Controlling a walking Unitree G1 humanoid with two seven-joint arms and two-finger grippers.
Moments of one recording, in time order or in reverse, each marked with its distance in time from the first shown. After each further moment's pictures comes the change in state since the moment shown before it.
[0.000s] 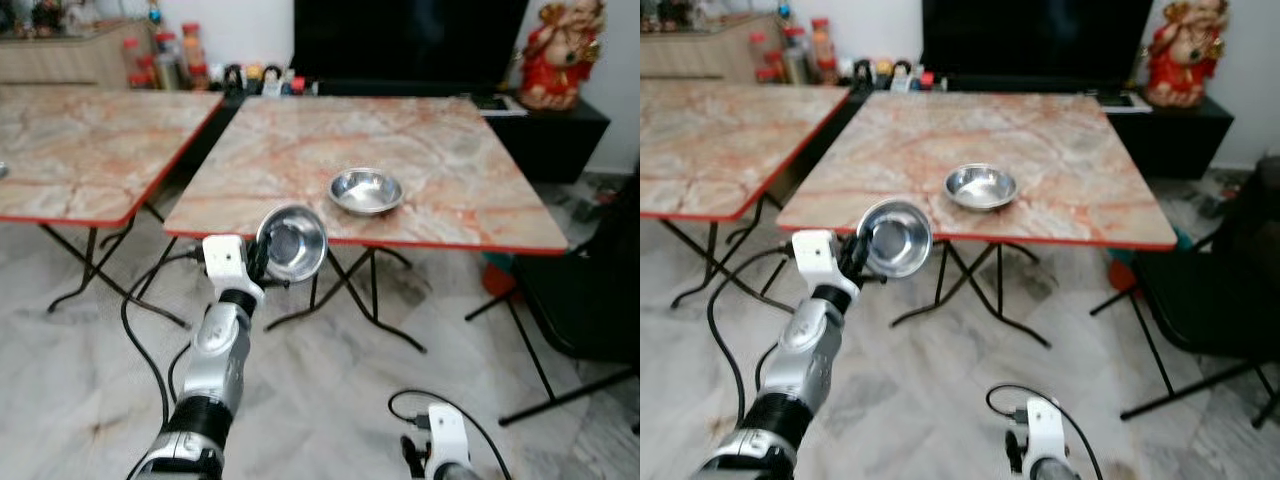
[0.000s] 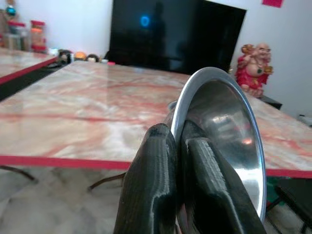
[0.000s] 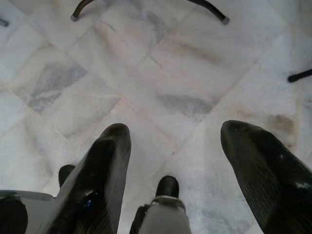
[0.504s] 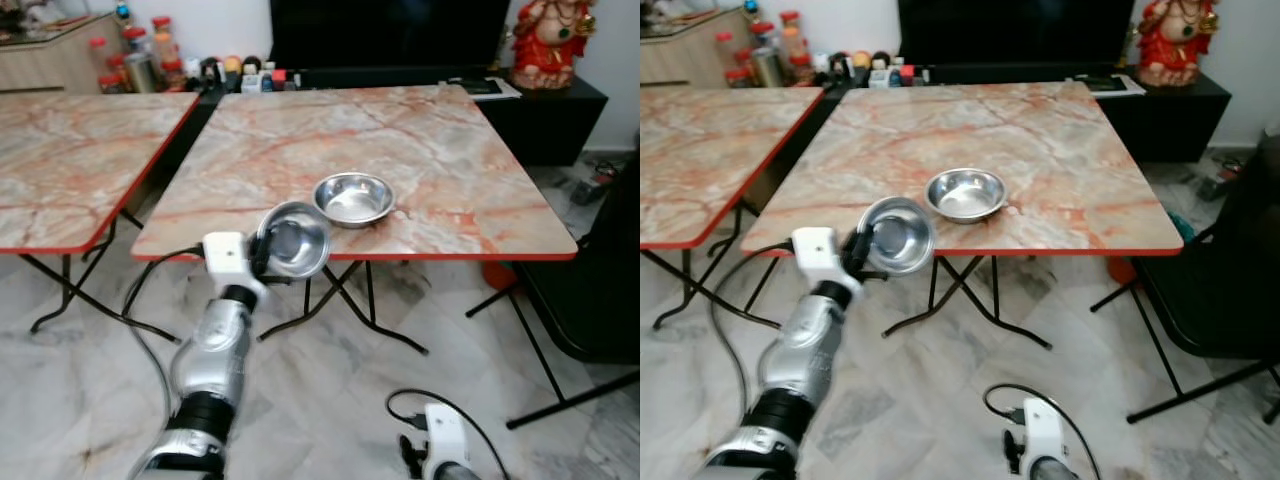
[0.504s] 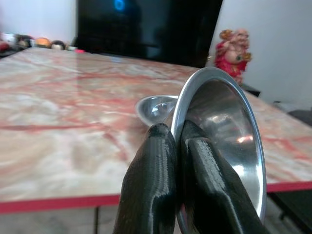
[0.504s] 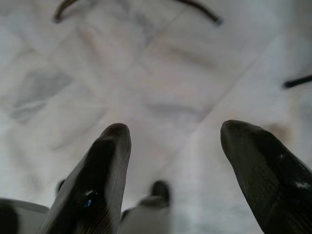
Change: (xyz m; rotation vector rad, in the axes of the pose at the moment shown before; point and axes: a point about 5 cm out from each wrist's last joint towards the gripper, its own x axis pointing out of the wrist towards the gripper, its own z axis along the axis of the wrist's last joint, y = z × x) left arm 0.005 -0.029 -0.002 -0.020 0.004 -0.106; right arm -0.001 -0.011 0.001 -0.010 0.000 -0.025
